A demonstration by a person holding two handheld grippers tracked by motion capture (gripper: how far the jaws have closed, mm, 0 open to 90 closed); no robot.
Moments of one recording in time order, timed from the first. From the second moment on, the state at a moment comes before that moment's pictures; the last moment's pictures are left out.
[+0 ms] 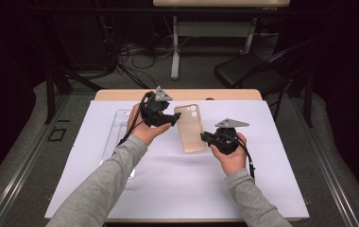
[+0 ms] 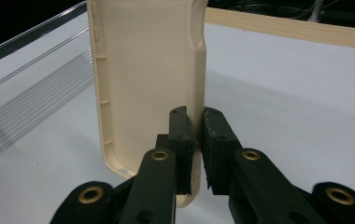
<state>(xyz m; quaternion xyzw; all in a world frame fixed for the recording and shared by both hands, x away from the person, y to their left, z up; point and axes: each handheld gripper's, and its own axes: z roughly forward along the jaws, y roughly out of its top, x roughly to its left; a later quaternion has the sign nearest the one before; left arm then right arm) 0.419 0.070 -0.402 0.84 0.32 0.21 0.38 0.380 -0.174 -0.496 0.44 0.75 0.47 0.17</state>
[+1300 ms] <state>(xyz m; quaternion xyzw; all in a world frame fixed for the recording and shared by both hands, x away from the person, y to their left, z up) 0.425 0.068 -0.405 0.86 0.33 0.21 0.34 0.374 -0.160 -0.498 0.42 0.76 0.46 0.17</state>
